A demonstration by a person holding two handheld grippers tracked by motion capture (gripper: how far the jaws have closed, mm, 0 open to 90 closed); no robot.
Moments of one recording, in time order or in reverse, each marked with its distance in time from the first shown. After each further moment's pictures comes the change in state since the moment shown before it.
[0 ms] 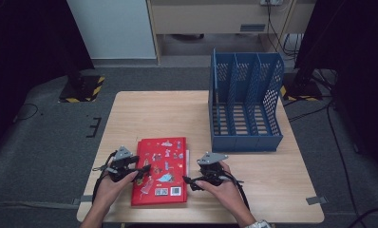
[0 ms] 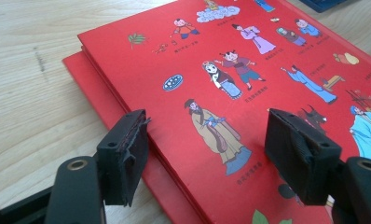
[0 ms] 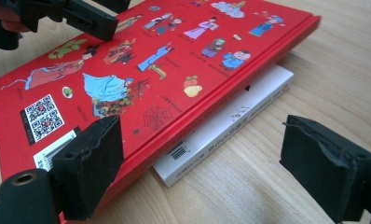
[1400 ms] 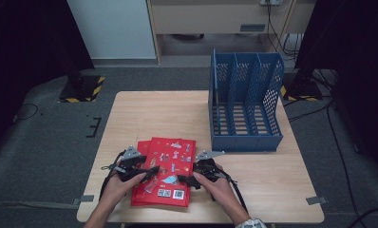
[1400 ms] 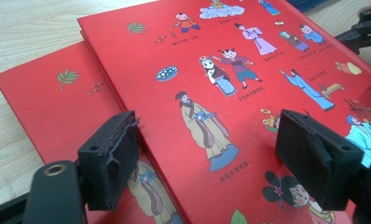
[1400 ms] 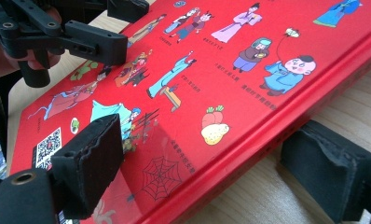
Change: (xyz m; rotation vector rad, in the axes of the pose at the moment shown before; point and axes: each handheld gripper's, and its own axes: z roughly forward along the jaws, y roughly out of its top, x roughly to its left) left arm -0.013 0.005 0.016 0.000 -0.062 0.008; right arm -0.012 -0.008 0.030 0.006 0.140 0.201
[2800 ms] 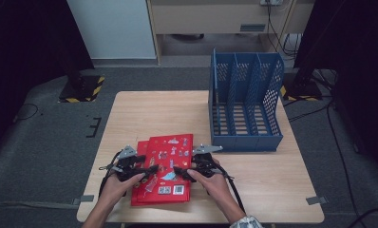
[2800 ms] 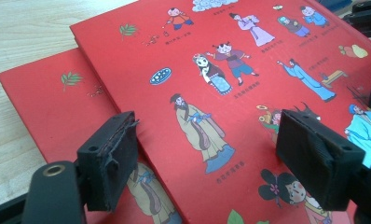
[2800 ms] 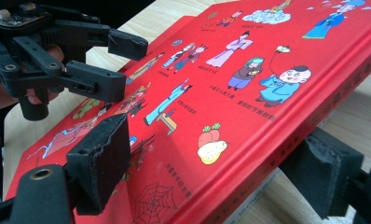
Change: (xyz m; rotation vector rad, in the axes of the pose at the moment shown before) left arm 0.005 -0.001 -0.006 -0.040 -0.036 -0.057; right arm 0.009 0.025 0.001 -0.063 -0.034 -0.018
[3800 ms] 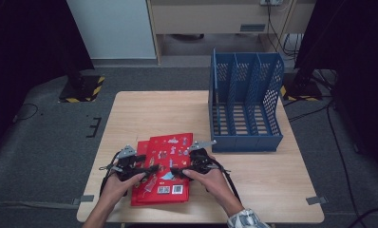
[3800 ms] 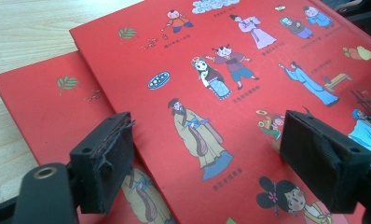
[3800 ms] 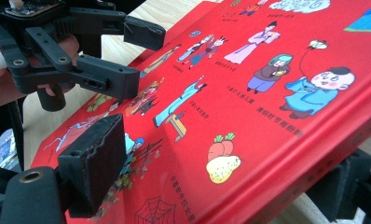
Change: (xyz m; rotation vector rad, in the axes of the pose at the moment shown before) left arm 0.000 0.000 0.002 -0.024 -0.010 -0.014; right arm 0.001 0.014 0.009 0.099 0.063 -0.015
